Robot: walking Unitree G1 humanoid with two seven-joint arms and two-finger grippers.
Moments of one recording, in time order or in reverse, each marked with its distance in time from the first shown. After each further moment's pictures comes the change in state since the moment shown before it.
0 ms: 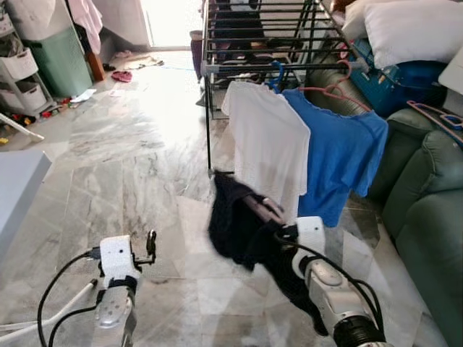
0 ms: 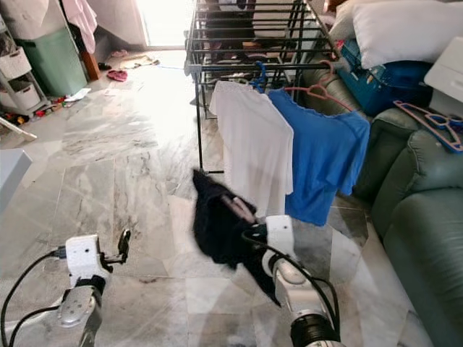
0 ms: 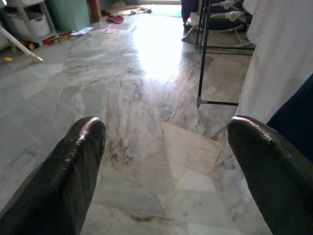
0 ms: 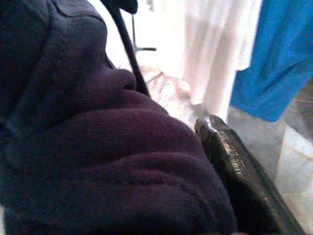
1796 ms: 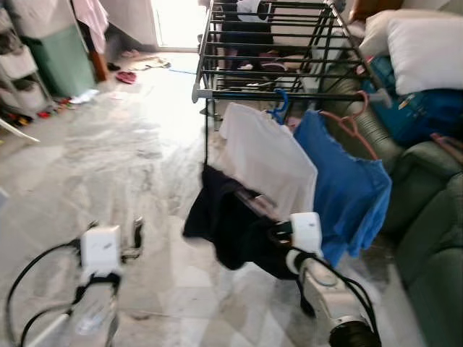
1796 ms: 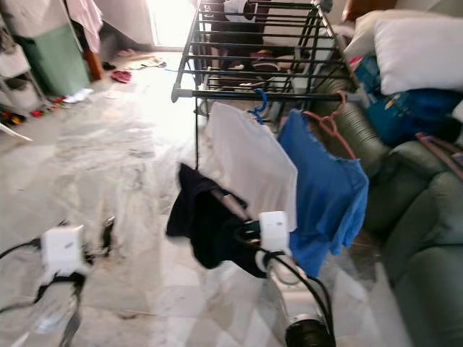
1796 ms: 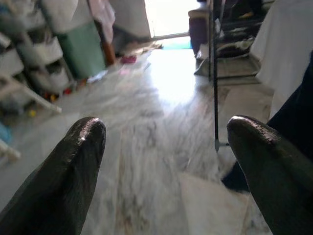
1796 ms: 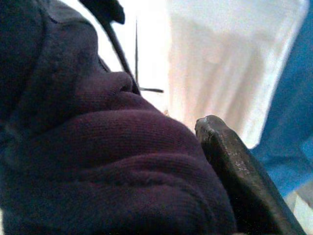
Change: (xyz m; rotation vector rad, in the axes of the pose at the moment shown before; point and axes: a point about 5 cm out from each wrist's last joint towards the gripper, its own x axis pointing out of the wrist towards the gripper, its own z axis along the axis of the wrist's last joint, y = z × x) left arm -0.013 0.006 0.046 0.161 -0.129 -0.004; right arm -0.006 0.011 0.010 -0.012 -0.081 0.021
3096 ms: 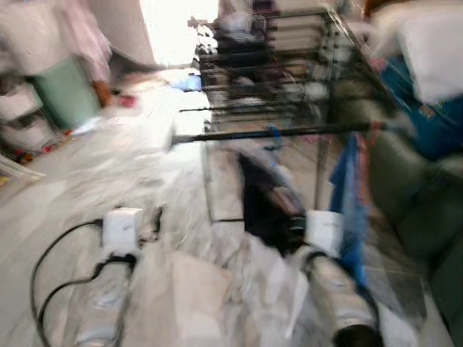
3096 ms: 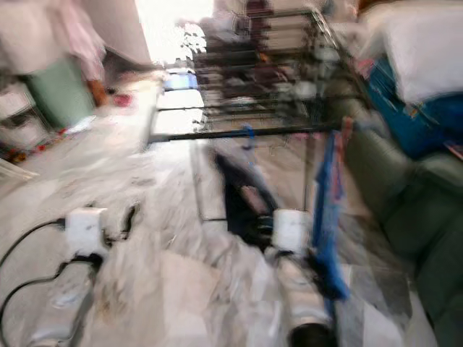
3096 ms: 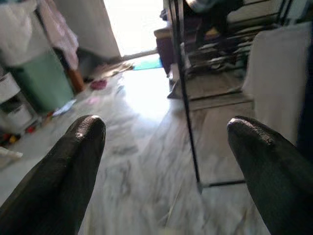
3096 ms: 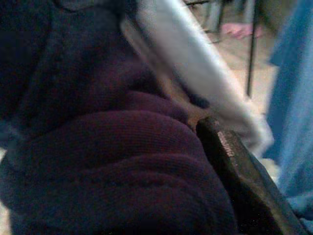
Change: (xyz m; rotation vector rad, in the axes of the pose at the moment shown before) left arm 0.022 -0.017 0.005 -0.037 -0.021 -0.118; right arm -0.004 -0.003 0.004 0.075 -0.011 -0.055
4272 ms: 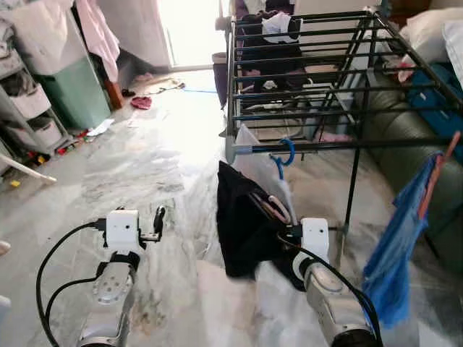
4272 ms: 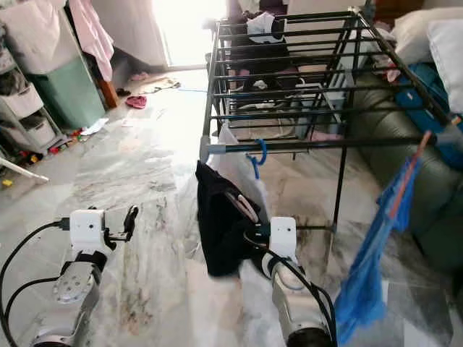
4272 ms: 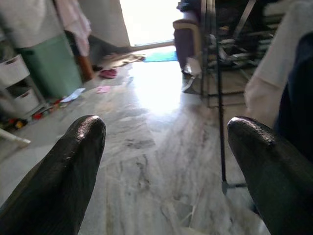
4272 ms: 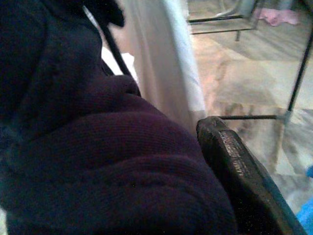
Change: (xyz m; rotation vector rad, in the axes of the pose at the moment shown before) left arm 0.006 -0.009 -0.004 -0.050 0.036 -0.016; right arm -0.001 -0.008 -0.007 -0.024 0.056 -0.041
